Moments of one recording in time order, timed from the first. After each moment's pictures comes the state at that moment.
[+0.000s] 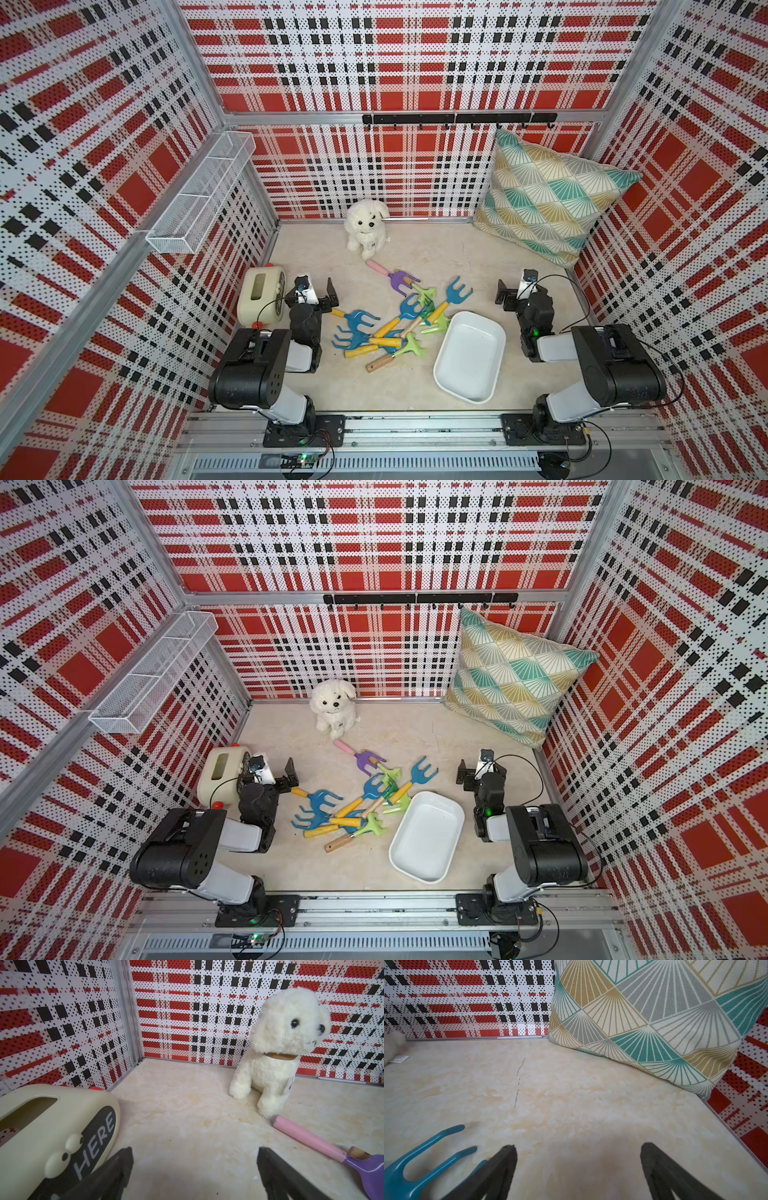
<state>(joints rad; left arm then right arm) -0.03 1.54 0.21 1.25 -0.18 -0.06 0.05 1.53 0.30 1.01 0.13 0.01</state>
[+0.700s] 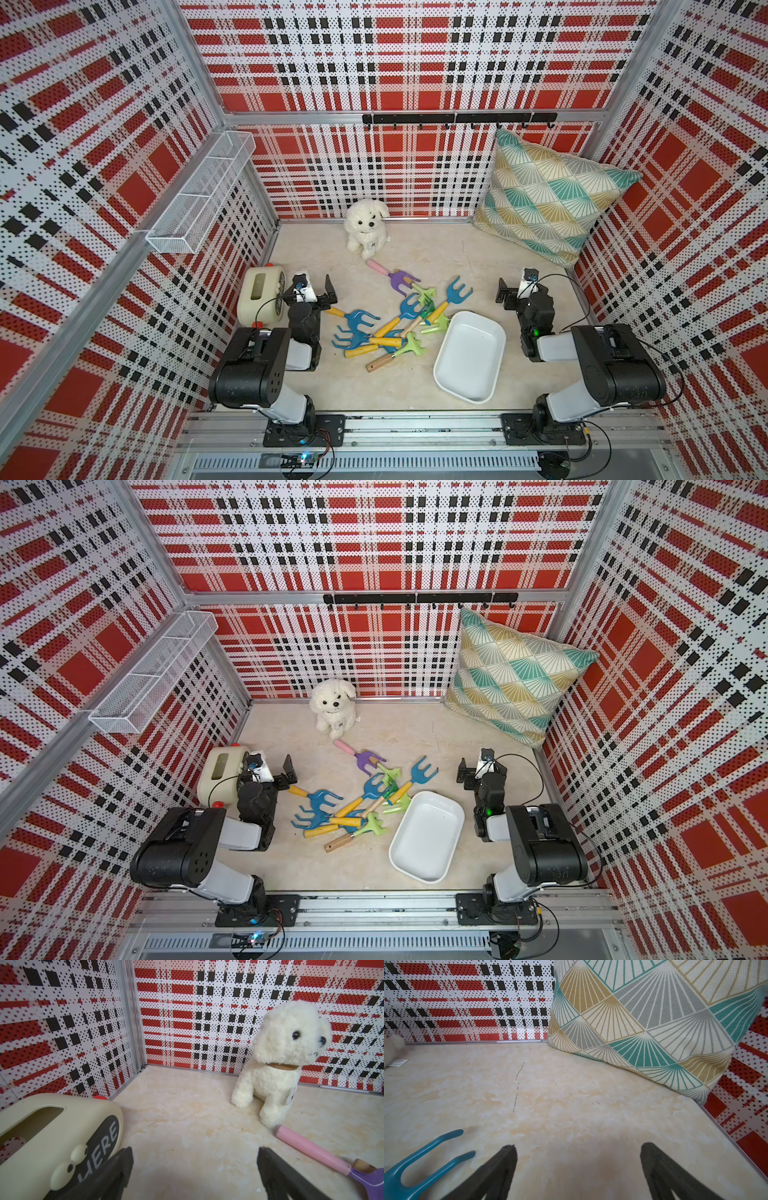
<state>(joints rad) -0.04 1.54 0.22 1.27 -0.20 -0.05 0.05 1.53 0.30 1.03 0.13 0.00</state>
